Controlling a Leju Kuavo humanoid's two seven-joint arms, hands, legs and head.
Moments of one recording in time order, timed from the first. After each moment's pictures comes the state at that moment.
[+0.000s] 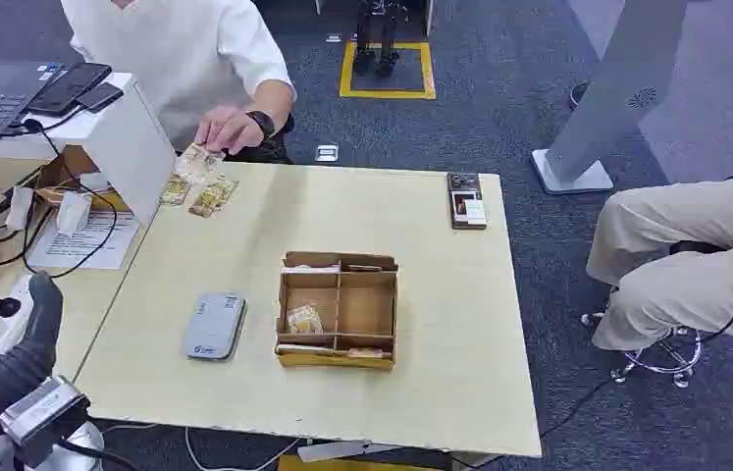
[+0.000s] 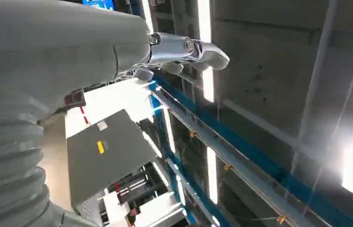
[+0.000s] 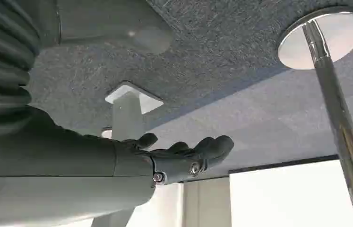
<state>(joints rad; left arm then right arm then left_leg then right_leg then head) 0.01 -0.29 0.13 -2.00 -0.69 0.70 -0.70 -0.09 0.34 -1.56 -0.96 1.14 -0.69 -0.31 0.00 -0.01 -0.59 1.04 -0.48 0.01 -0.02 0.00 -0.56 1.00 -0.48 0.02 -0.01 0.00</state>
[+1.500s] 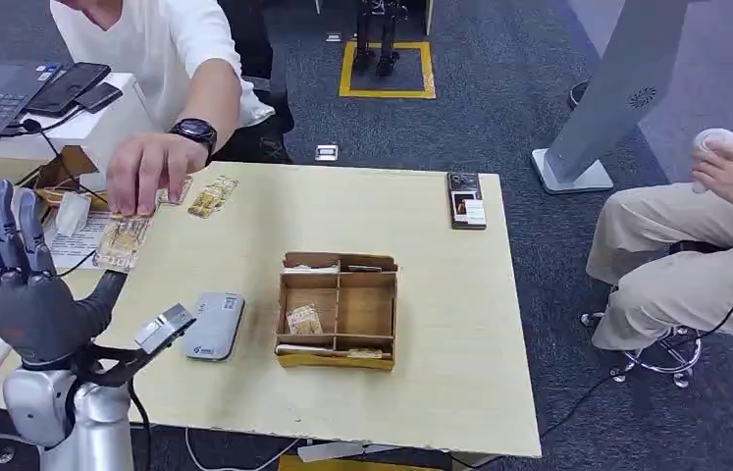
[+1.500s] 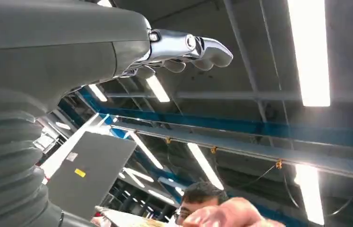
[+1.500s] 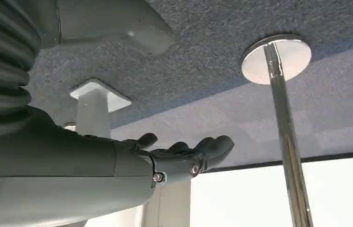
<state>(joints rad) -0.17 -0.30 0.24 -1.77 -1.23 0.70 -0.65 -0.10 0.34 -1.56 -0.92 1.18 -0.69 -0.44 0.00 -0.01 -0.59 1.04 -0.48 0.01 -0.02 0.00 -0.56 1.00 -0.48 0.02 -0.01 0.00</state>
